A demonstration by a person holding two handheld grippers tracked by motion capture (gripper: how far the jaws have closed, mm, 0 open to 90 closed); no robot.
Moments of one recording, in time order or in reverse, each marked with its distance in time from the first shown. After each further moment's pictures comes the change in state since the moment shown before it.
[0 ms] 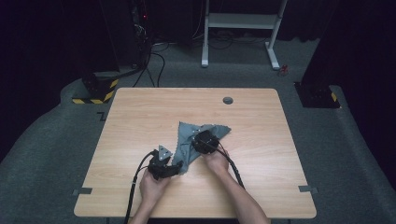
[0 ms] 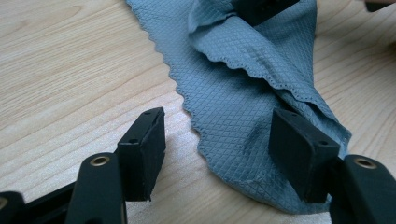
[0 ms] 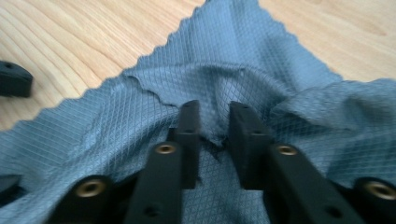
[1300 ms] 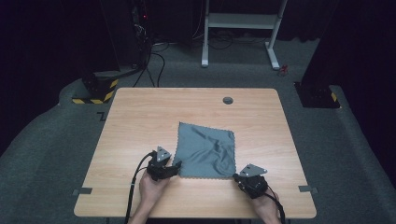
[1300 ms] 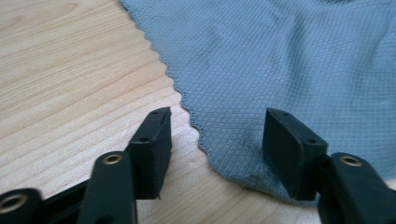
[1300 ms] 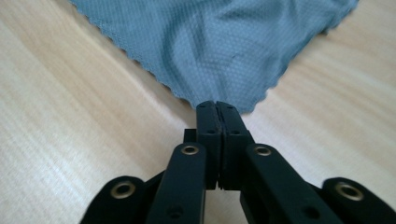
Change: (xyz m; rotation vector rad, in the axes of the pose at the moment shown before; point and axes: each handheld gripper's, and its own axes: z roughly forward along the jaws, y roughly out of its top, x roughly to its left) left arm 0.003 -0.004 -0.006 -0.014 -0.039 -0.019; right arm -0.003 -0.154 -0.138 -0.013 -0.065 -0.034
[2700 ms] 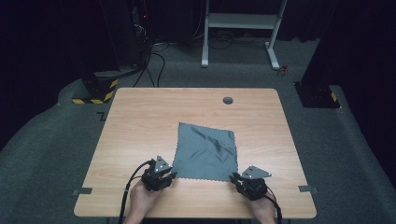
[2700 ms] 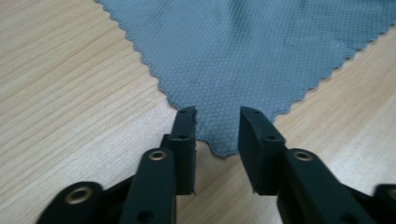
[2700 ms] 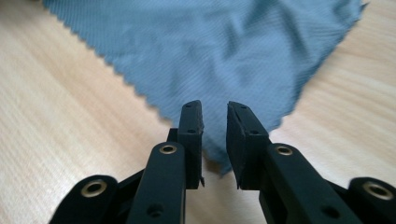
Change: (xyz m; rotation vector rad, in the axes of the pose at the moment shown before) left arm -0.017 -0.009 -0.034 0.105 -0.049 0.143; right arm 0.005 -0.007 0.002 -0.111 0.039 0.058
